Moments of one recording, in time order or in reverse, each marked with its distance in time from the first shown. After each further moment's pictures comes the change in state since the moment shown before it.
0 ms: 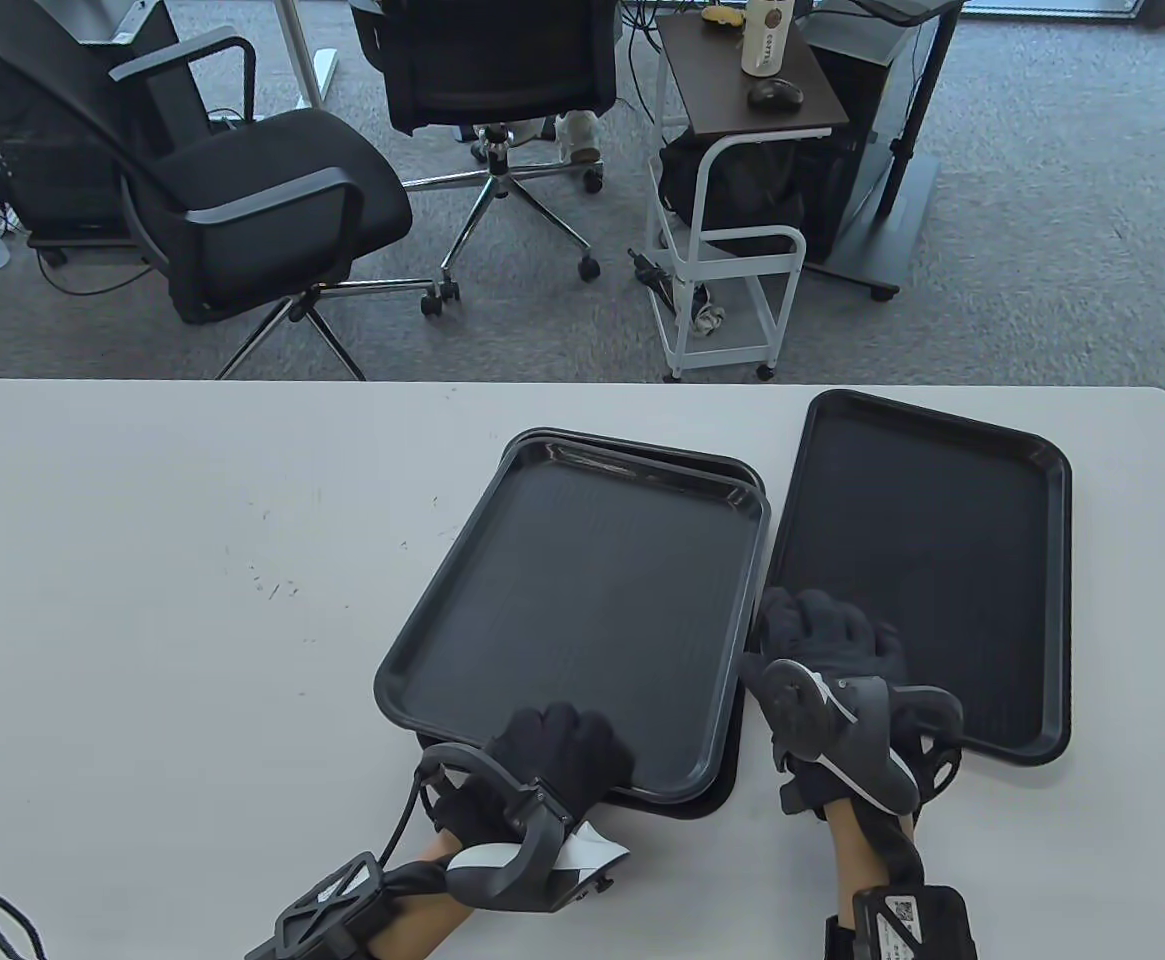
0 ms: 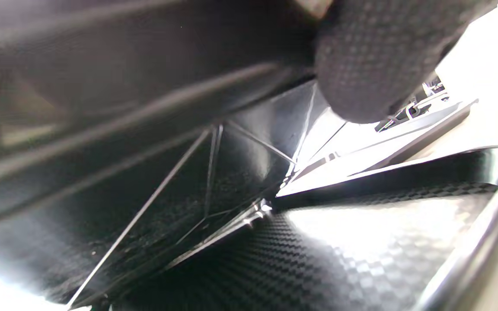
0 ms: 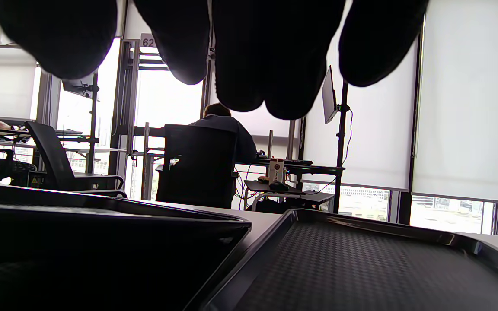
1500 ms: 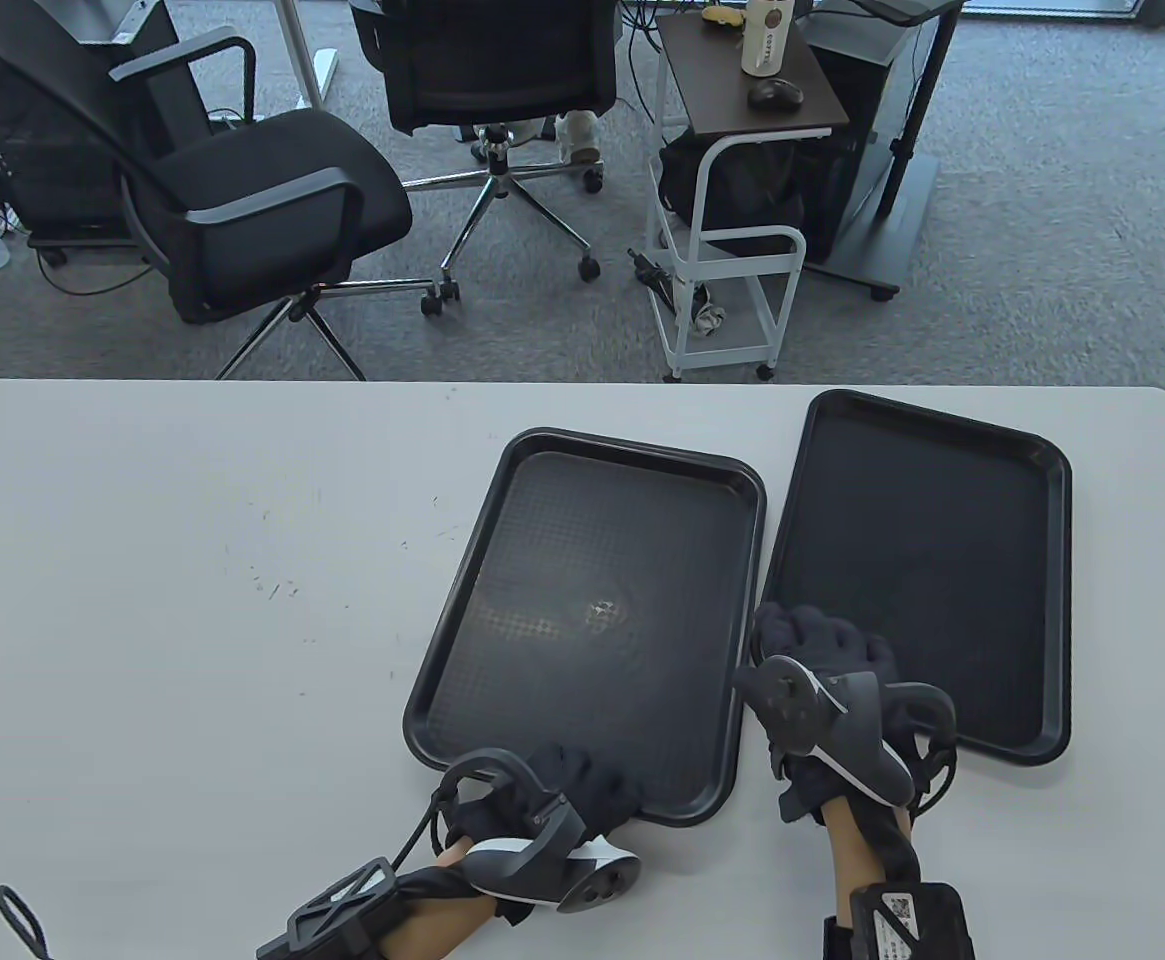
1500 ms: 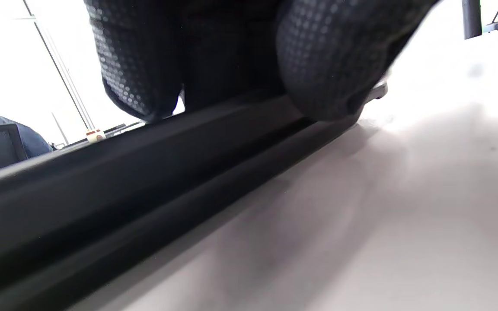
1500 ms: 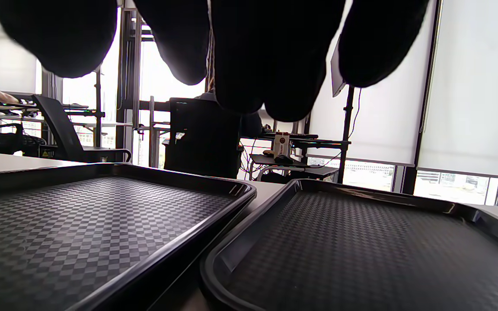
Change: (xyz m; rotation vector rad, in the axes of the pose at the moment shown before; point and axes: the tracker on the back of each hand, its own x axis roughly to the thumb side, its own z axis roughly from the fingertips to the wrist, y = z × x) left_hand 0.022 -0.030 0.002 -0.240 -0.176 0.186; right_hand 0.002 0.006 -0.001 0.107 -0.017 0.001
